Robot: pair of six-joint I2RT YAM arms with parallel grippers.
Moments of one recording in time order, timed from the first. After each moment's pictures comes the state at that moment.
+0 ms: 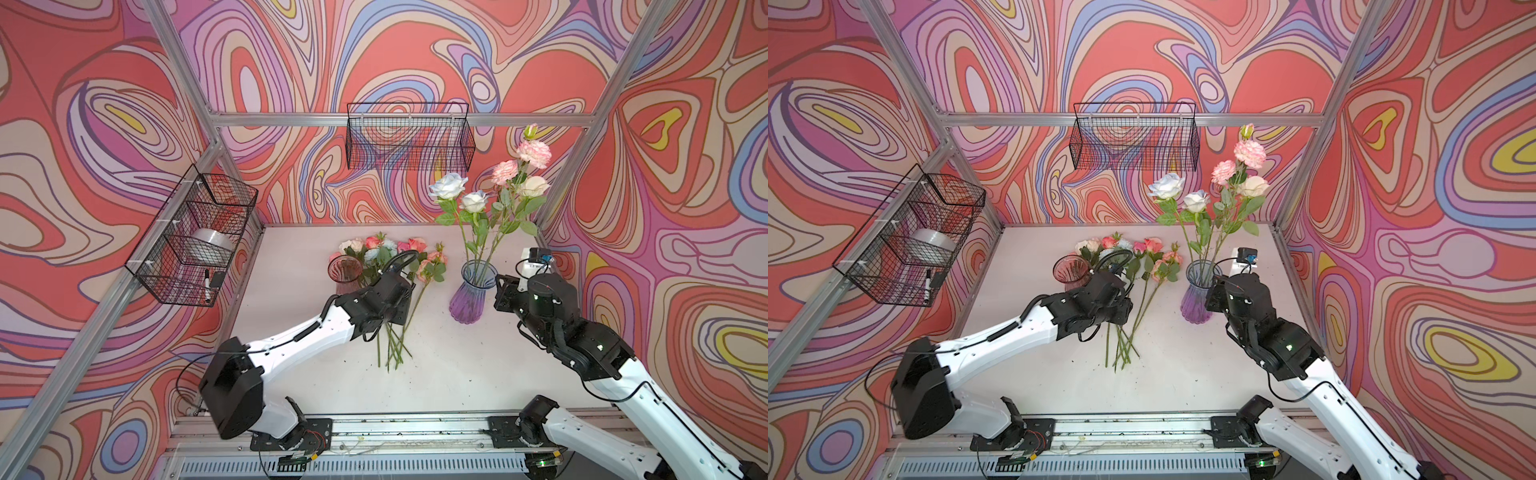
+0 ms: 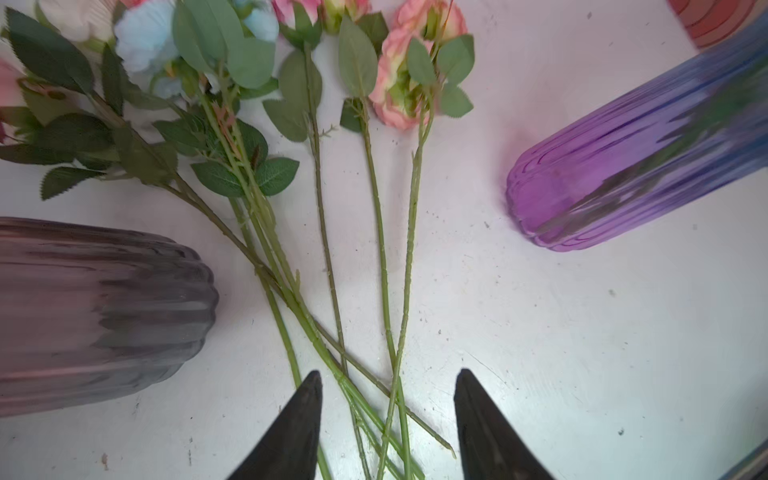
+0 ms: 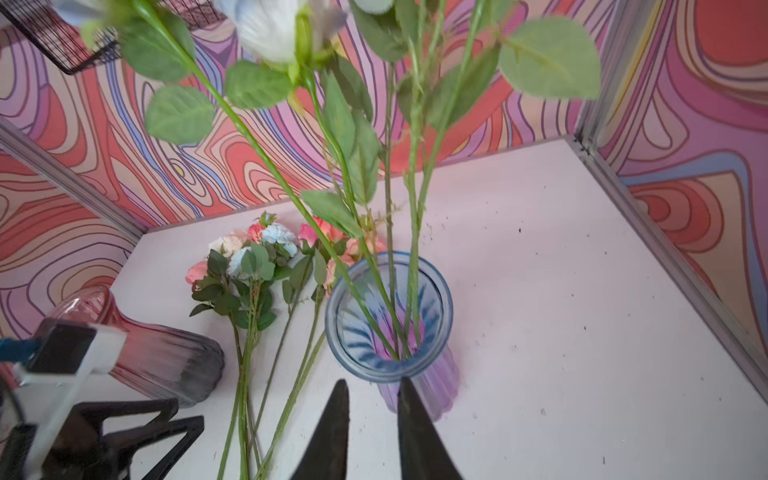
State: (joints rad) left arm -0.83 1.52 1.15 -0.53 -0.20 -0.50; right arm 0.59 0.80 1.03 -0.71 0.43 0.52
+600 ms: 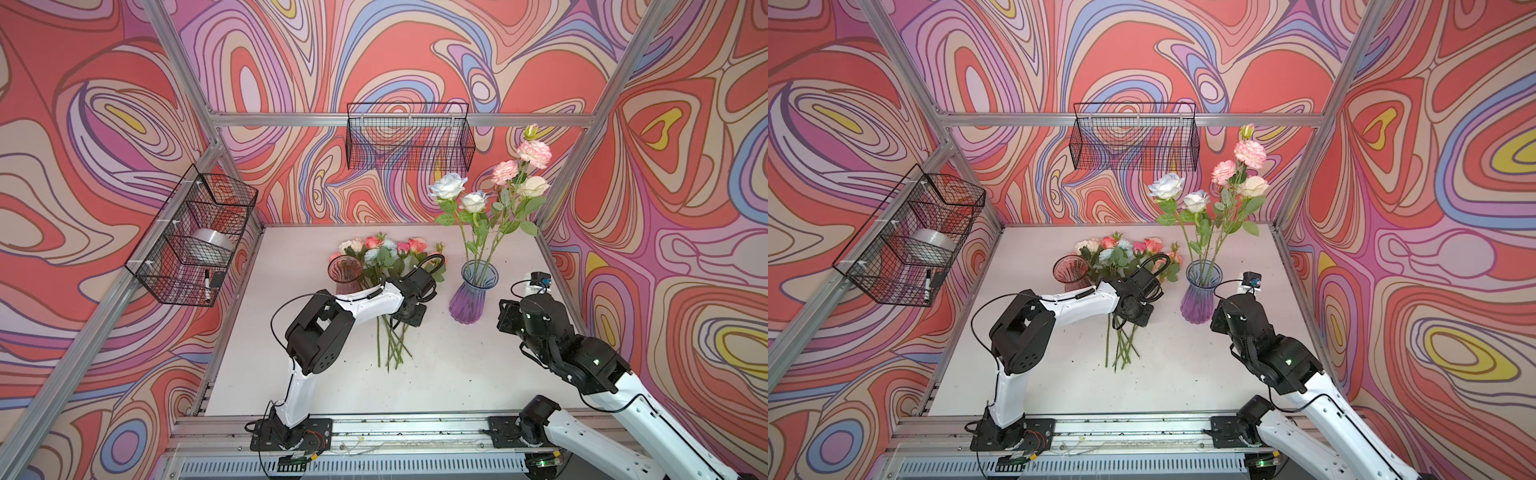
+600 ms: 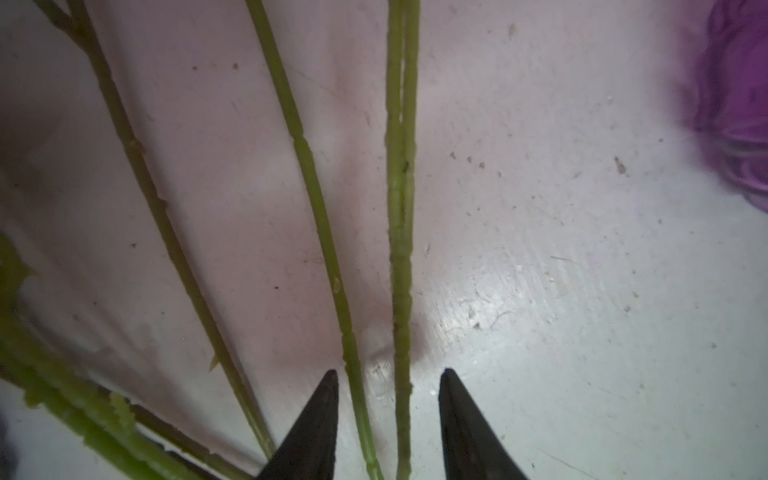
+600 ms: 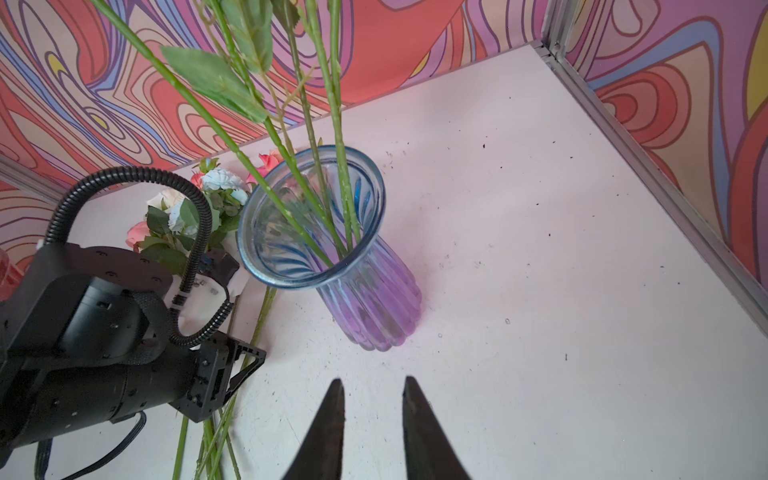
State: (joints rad) left arm -0.80 2.04 1.48 -0.68 -0.06 -0.37; right arm 0.59 0.71 0.89 -0.81 0.45 0.64
